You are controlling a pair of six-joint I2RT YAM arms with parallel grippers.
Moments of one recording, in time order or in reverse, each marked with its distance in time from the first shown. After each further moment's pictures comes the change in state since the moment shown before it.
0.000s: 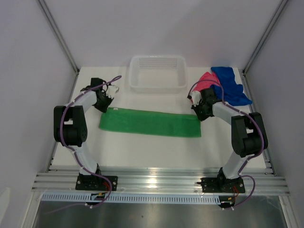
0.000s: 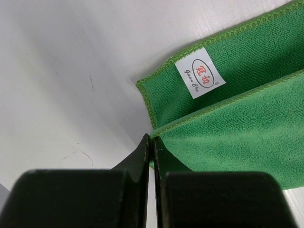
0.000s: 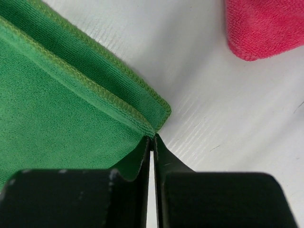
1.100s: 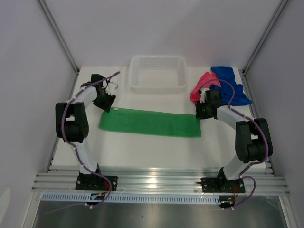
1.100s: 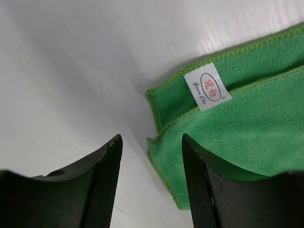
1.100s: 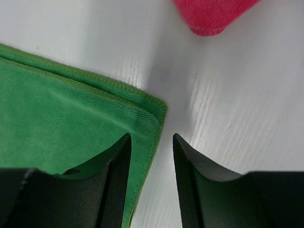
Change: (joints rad) left arm 0.000 0.061 0.124 -0.084 -0.003 -0.059; right arm -0.017 -0.118 -0.089 0.122 0.013 0.388
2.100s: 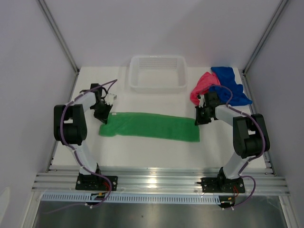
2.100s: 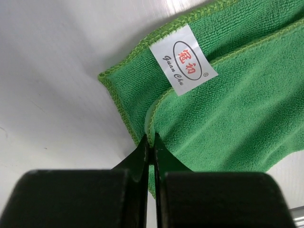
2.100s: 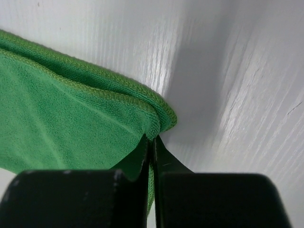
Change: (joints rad) left arm 0.023 -0.028 -0.142 -0.117 0.063 -0.095; right arm -0.021 0.099 0.014 -0.105 -0.138 0.116
